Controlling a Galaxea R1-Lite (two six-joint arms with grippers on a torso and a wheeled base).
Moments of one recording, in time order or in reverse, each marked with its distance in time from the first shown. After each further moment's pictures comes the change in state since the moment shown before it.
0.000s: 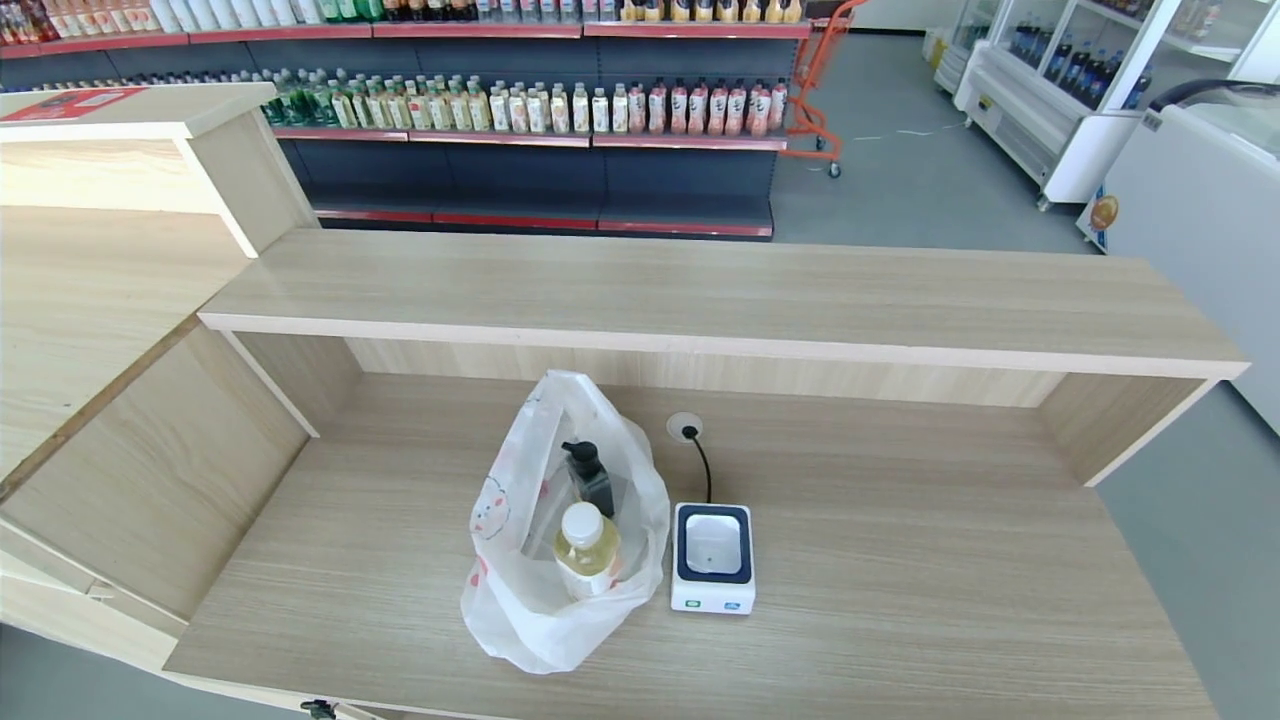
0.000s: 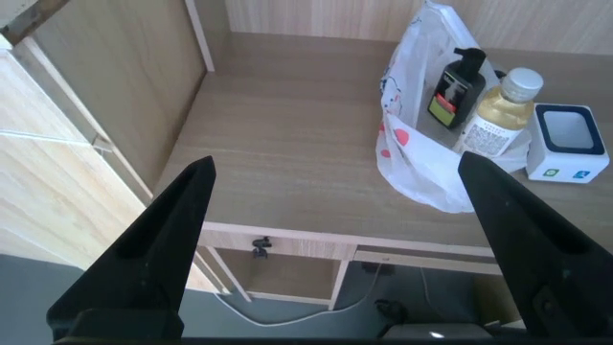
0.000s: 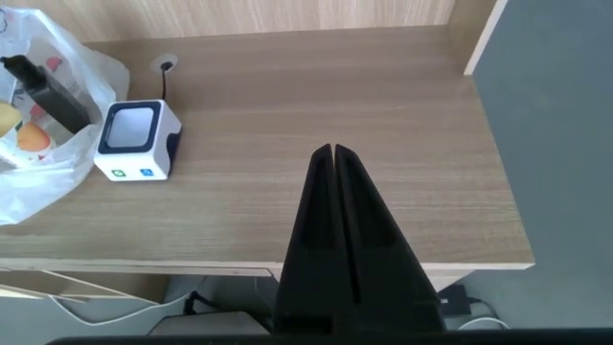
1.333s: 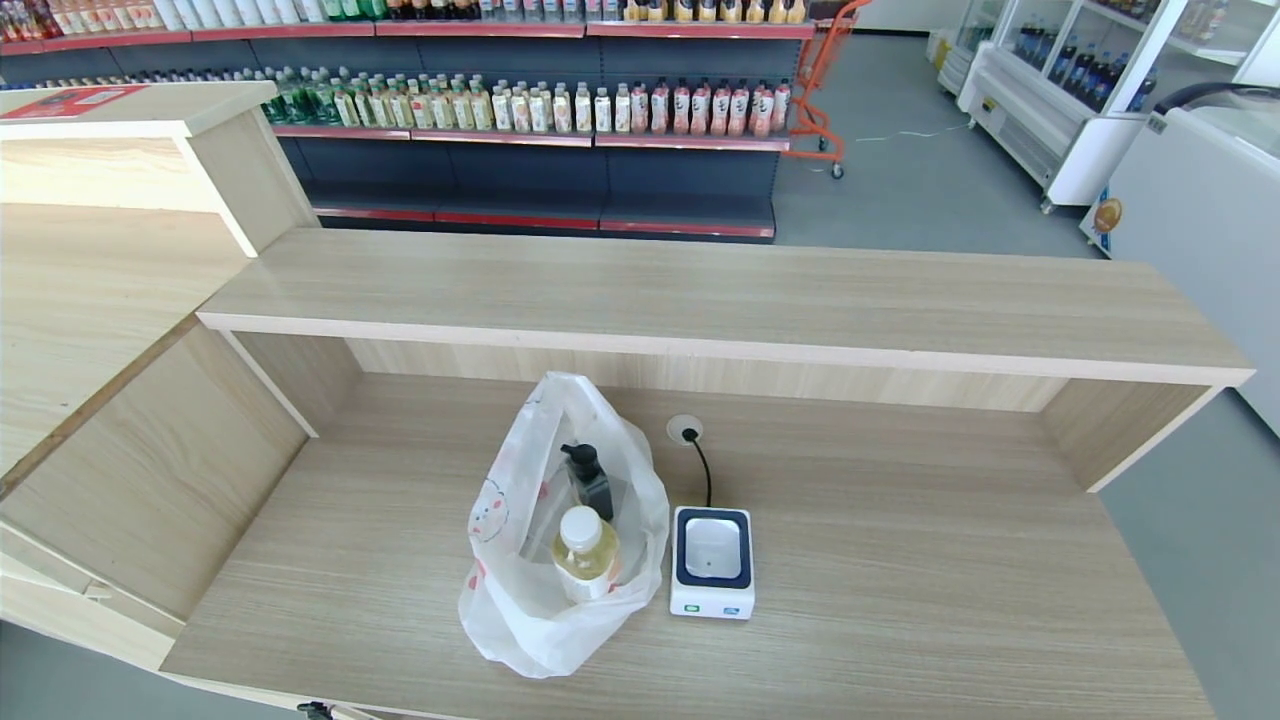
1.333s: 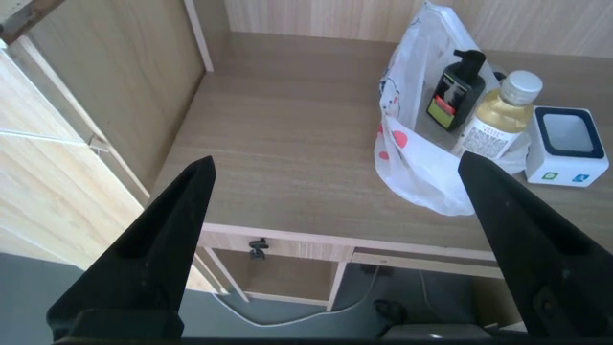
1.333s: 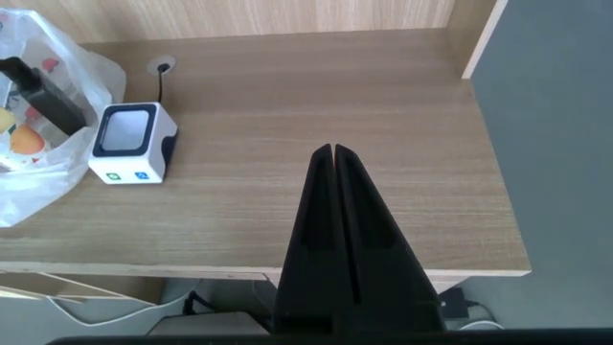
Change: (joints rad) left arm 0.000 0.000 0.000 0.000 0.000 0.000; right arm -0.001 0.002 0.000 0.000 0.000 -0.001
